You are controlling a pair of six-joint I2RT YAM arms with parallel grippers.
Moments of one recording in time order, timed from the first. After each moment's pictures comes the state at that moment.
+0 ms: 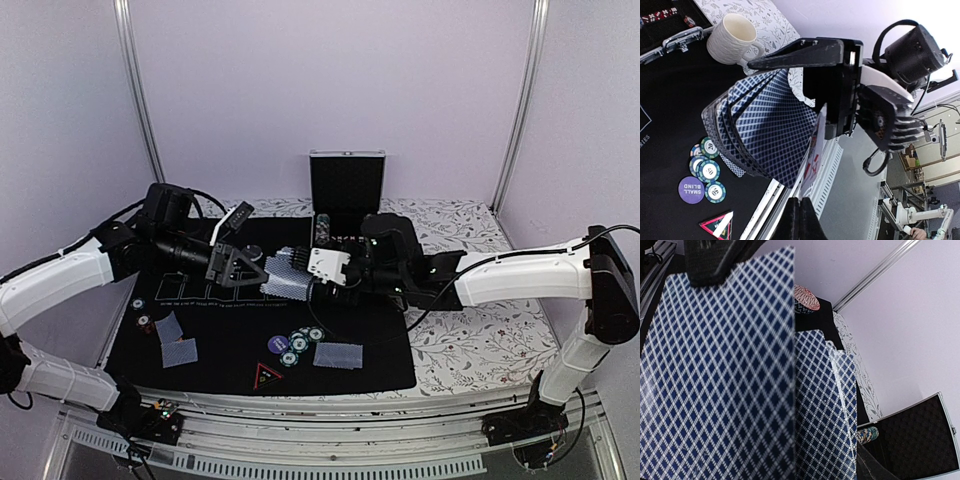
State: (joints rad) left arm -0.59 1.19 0.96 -0.41 0.79 -0.40; right arm 1.03 1.67 1.12 0.19 0.01 -0.68
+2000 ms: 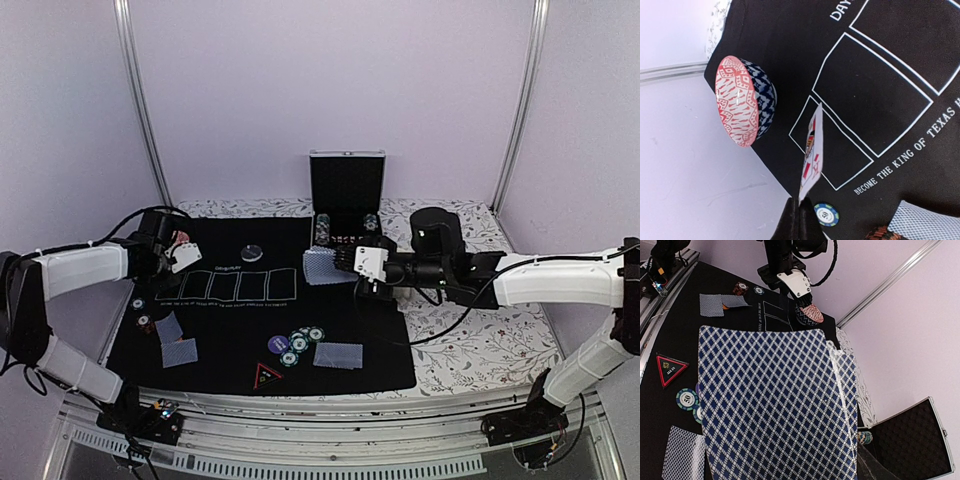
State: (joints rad) left arm -0.22 1.39 0.80 -0.35 -0.45 0.89; right arm 0.91 1.47 0.93 0.23 -0.23 -0.76
